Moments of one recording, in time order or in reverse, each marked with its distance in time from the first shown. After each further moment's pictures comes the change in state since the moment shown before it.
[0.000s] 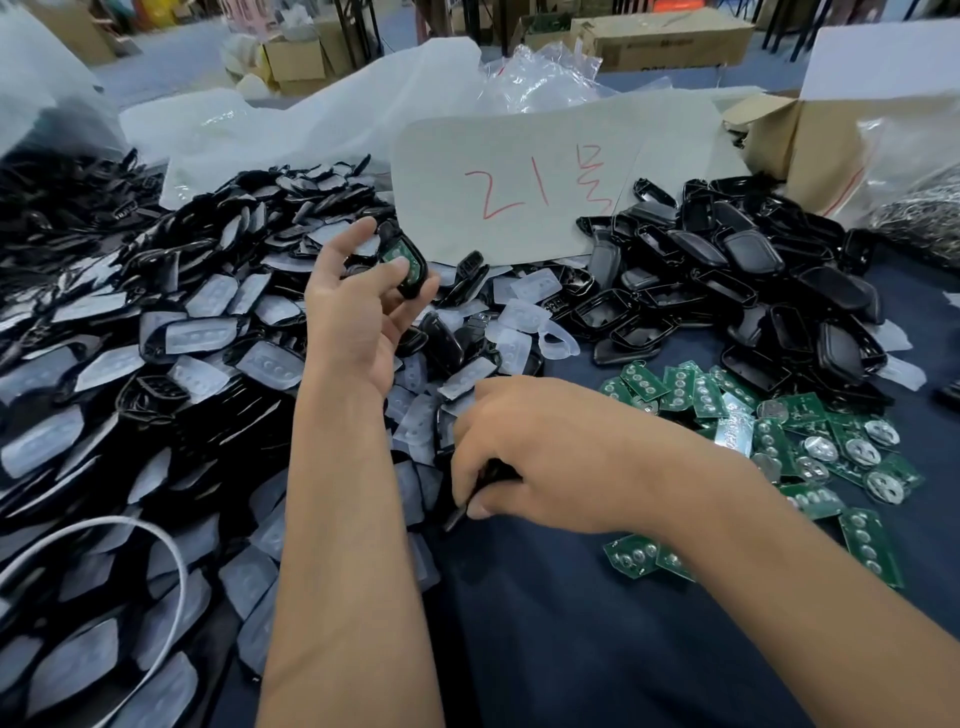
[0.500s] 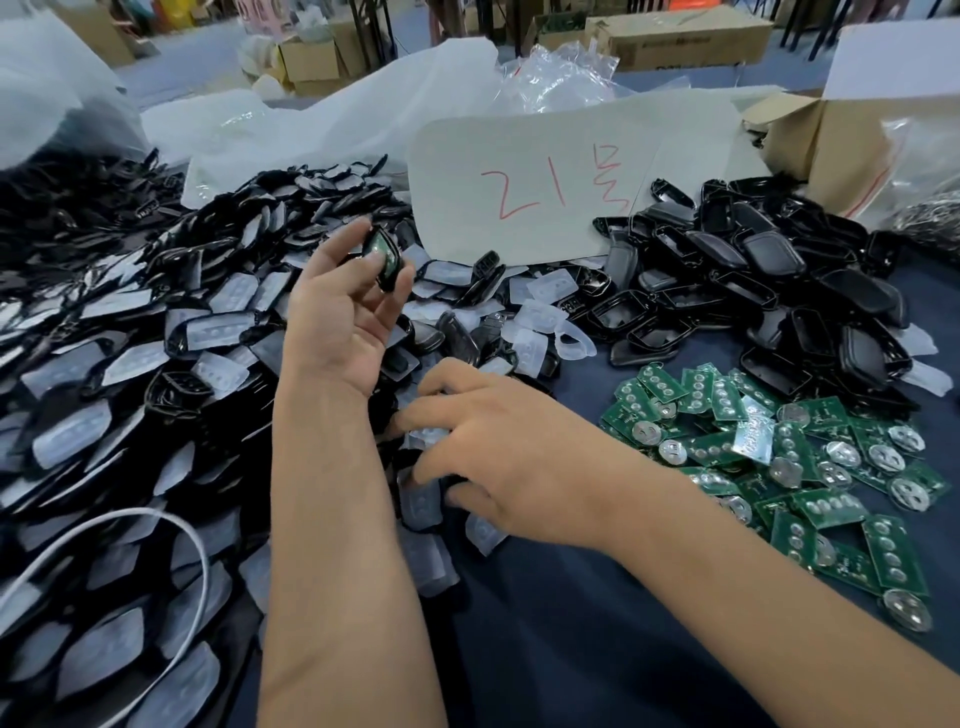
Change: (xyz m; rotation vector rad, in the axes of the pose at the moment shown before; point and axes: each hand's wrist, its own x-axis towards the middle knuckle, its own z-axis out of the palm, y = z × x) left_hand 0.004 0.018 -0.018 -0.131 0.003 -0.046; right_hand 0.029 -0.004 0.025 -0.231 0.185 -0.216
